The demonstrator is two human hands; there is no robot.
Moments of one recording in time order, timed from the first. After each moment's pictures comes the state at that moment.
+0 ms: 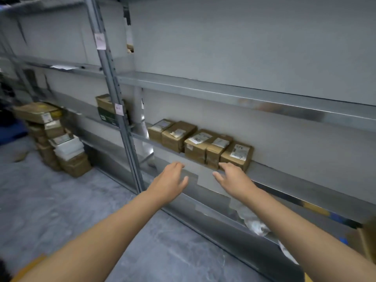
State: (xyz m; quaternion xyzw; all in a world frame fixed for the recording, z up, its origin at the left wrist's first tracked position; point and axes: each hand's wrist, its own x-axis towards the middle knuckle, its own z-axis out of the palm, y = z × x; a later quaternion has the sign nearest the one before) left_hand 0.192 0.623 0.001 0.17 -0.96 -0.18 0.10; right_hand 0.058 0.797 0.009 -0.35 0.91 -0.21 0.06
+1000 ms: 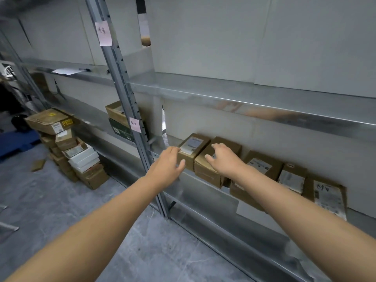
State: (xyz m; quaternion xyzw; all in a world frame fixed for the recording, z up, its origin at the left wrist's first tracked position) left_hand 0.025 0.287 -0.004 0.22 -0.95 -0.15 0.15; right_hand -0.112 0.437 0.011 -0.37 0.89 -0.25 0.11
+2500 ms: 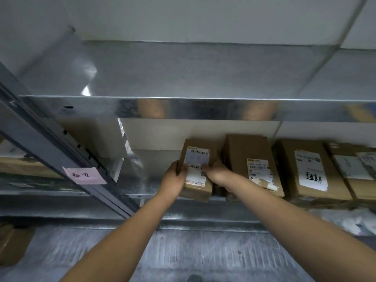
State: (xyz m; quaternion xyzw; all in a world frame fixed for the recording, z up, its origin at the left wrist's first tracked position) left_hand -0.182 0.035 -0.154 0.11 -0.84 -0.53 -0.05; right_hand -0.222 0.181 -0.116 0.10 0.84 -0.45 0.29
